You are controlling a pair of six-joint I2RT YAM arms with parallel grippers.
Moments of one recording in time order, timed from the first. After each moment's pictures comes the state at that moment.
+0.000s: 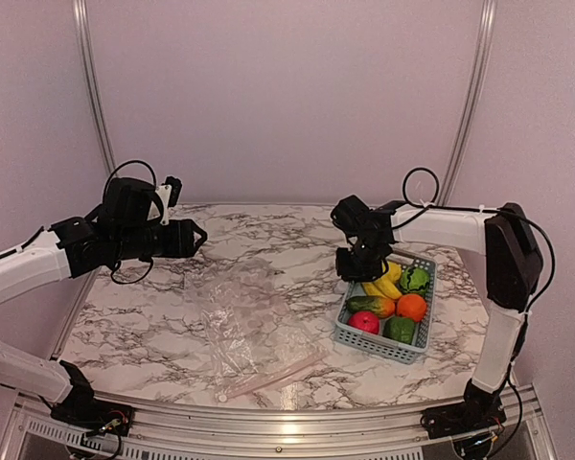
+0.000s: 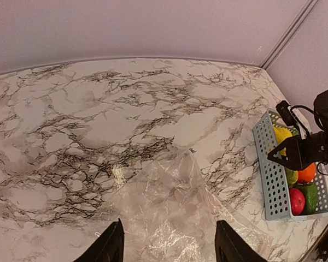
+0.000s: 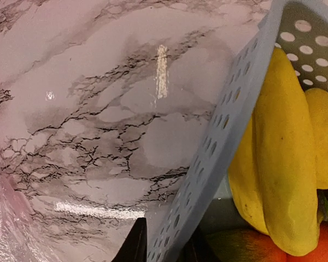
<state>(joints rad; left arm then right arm) -0.66 1.20 1.00 -0.35 -0.12 -0.43 0.63 1.90 1.43 -0.78 0.15 0.62</state>
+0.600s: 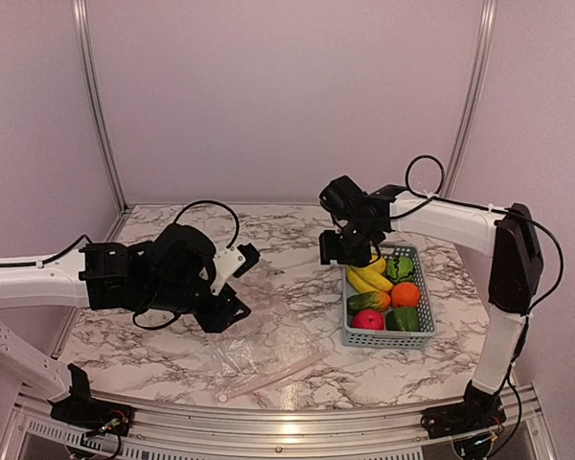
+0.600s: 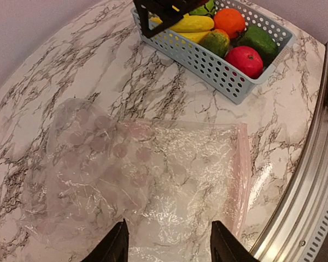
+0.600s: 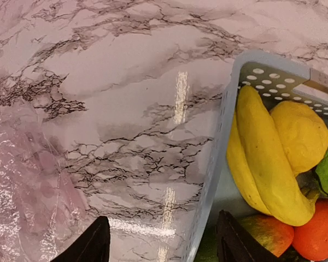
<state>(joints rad) -1.08 1.28 1.02 -0.50 -0.15 -0.11 0.70 1.90 1.56 -0.81 0.16 0.60</state>
